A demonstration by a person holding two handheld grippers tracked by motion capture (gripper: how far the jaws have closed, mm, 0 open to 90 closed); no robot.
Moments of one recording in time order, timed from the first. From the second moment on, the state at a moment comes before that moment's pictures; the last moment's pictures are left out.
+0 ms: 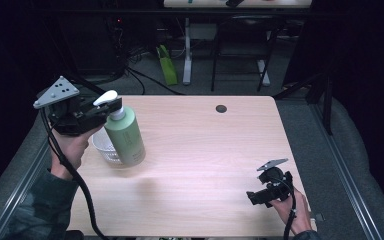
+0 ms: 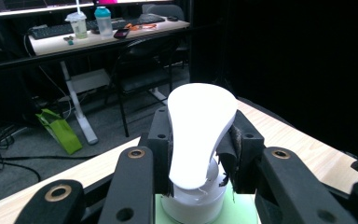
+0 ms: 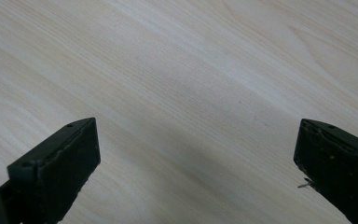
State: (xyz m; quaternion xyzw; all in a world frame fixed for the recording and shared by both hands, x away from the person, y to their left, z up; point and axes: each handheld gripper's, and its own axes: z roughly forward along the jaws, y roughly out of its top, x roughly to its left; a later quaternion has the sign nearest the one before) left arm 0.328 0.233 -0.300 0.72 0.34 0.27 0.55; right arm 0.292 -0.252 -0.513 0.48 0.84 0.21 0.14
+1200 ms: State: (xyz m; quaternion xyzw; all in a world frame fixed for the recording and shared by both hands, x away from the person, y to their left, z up) left arm 0.341 0.250 -0.268 0.70 0.35 0.30 0.55; right arm 0.293 -0.251 -0.515 0.48 0.84 0.20 0.14
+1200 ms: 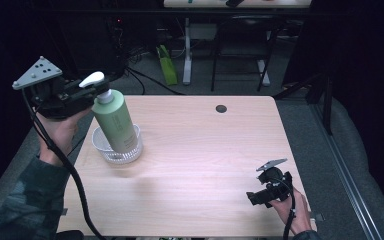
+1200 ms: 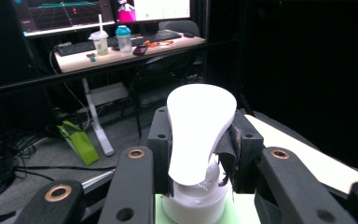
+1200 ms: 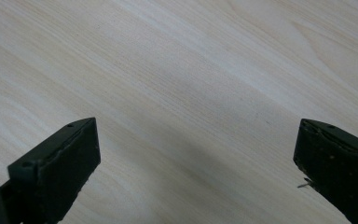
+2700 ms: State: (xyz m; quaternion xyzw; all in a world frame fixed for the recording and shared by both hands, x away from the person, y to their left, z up) left arm 0.378 0.265 -0.256 0.68 0.38 0.33 0.53; right arm 0.293 -0.251 -0.515 0.48 0.84 0.20 0.13
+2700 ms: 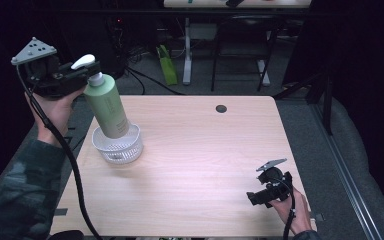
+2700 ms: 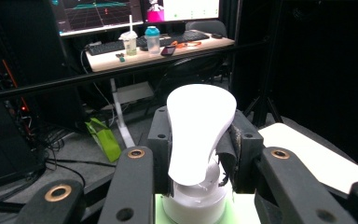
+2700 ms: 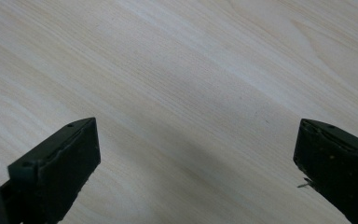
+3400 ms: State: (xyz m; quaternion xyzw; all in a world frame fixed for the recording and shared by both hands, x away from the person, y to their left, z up) left arm 0.392 0.276 -0.271 0.67 0.40 0.34 0.52; right arm 0.293 -0.251 -0.515 0.48 0.84 0.20 0.14
